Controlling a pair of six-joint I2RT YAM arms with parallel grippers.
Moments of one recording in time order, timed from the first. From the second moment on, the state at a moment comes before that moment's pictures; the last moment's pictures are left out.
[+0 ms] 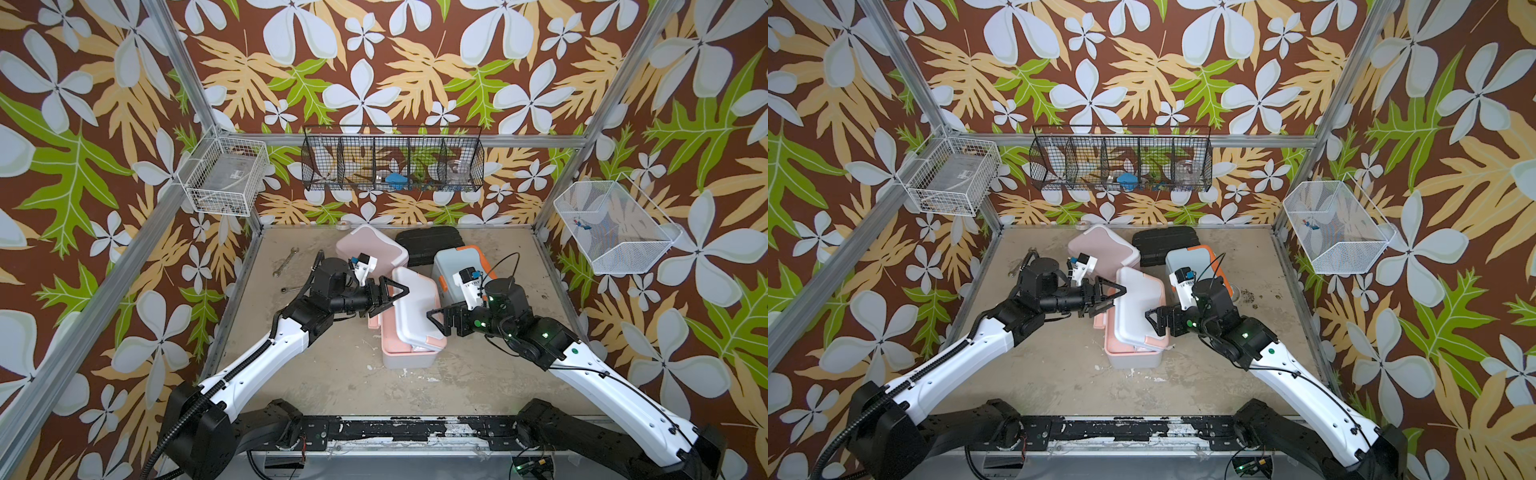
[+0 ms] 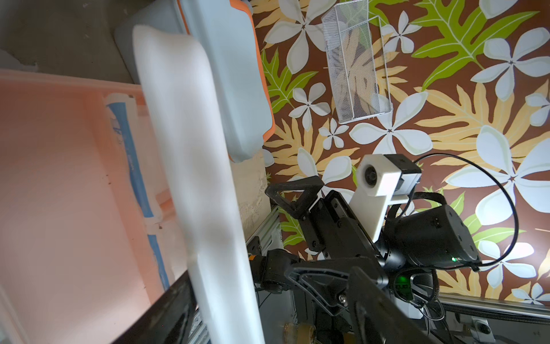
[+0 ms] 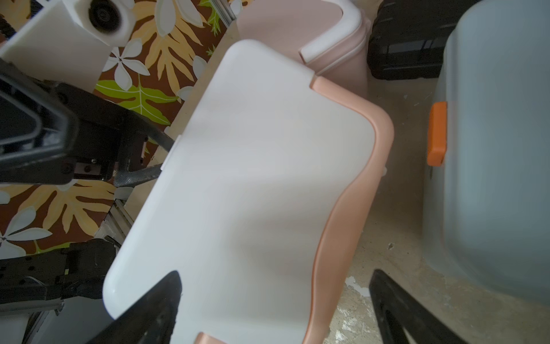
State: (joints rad) left arm -0.54 1.22 0.94 -0.08 0.71 -1.07; right arm 0.61 0.96 0.90 -0.52 -0.23 0.41
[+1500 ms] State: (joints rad) left arm -0.82 1.47 1.24 -0.10 0.52 -1.00; right arm 0.62 0.73 0.93 -0.74 0.05 0.48
